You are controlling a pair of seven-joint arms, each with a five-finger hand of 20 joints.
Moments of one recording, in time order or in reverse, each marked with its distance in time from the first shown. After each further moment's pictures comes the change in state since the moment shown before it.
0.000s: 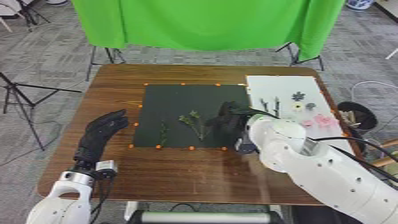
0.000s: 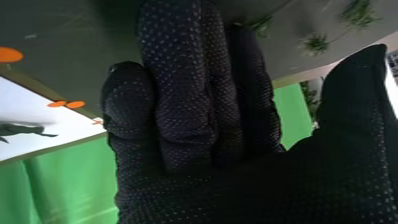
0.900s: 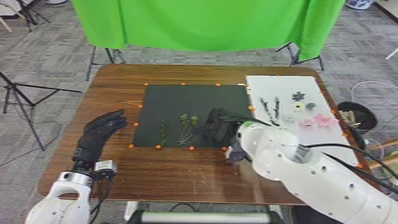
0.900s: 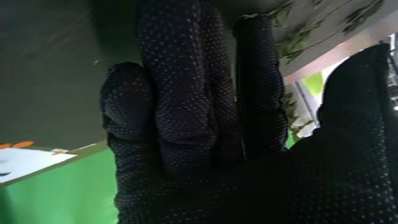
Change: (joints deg) left arm 0.4 0.1 -0.3 -0.2 0.0 0.7 0.2; right arm -1.5 -1.7 -1.1 -1.2 0.2 0.7 -2.4
